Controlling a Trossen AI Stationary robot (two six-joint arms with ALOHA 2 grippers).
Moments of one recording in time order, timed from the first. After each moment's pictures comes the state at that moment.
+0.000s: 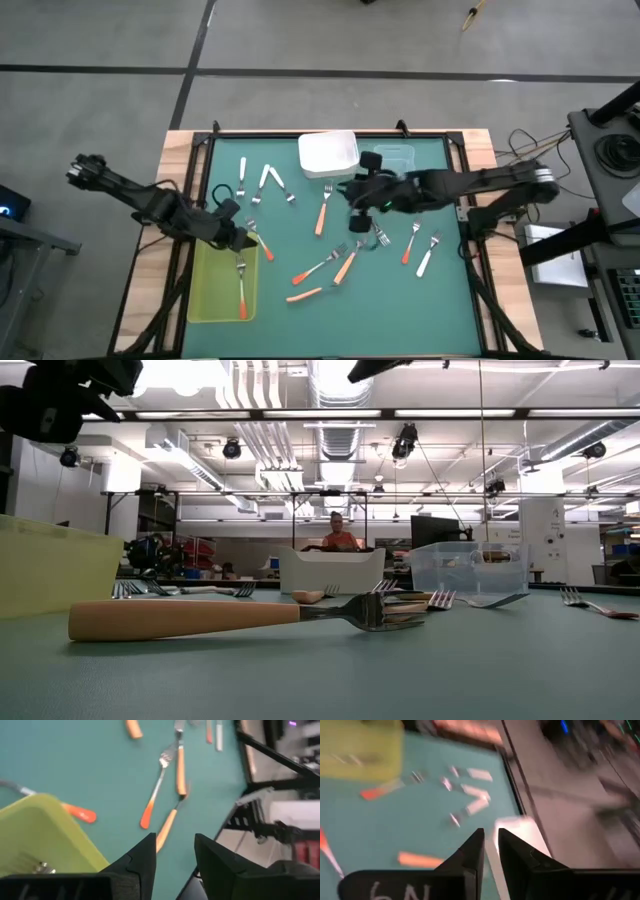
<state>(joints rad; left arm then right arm) -0.43 0.86 0.77 -0.67 -0.21 -1.51 0.09 1.45 1.37 -0.48 0.42 -0.21</state>
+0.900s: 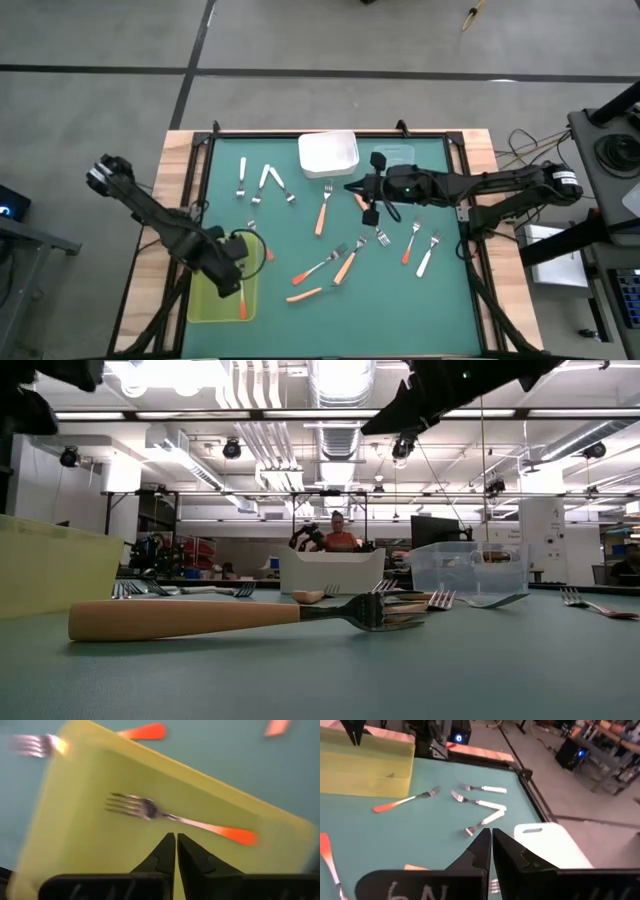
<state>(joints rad) -0.66 1.30 0.97 -1.10 -0.12 -1.09 -0.06 1.27 0.85 0.07 0.18 -0.21</state>
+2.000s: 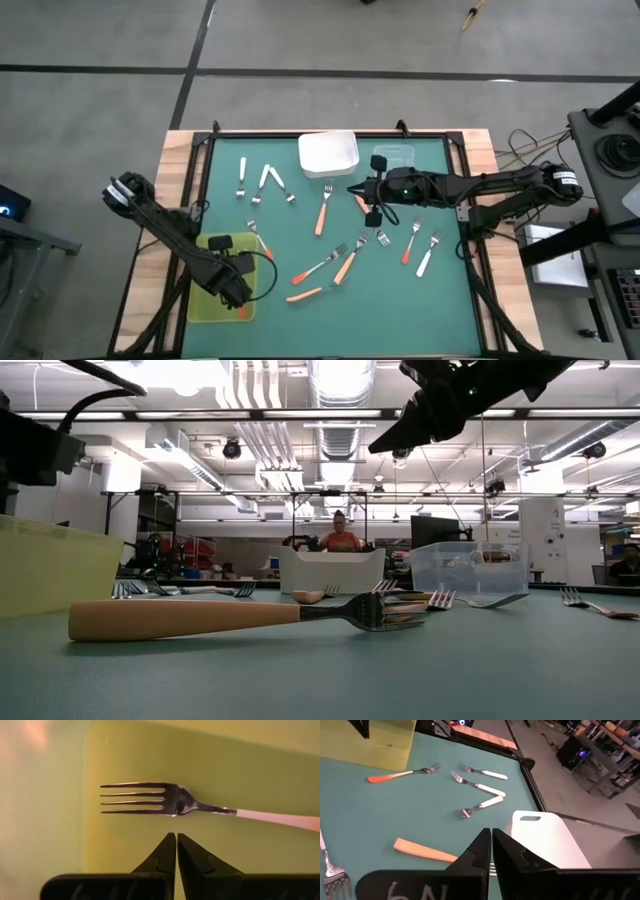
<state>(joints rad) -0.72 1.56 0.87 -1.00 -0.13 -0.99 -0.07 1.27 0.81 0.05 0.17 -0.31</state>
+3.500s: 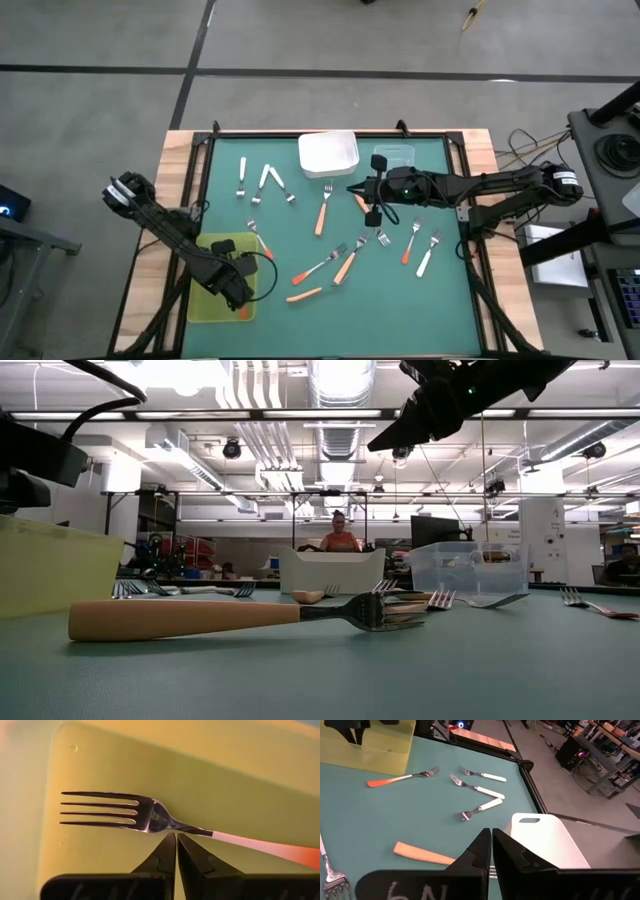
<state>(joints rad) -0.72 1.56 0.82 -0.85 -0.13 -1.06 -0.07 1.27 0.81 0.07 0.17 -0.31</state>
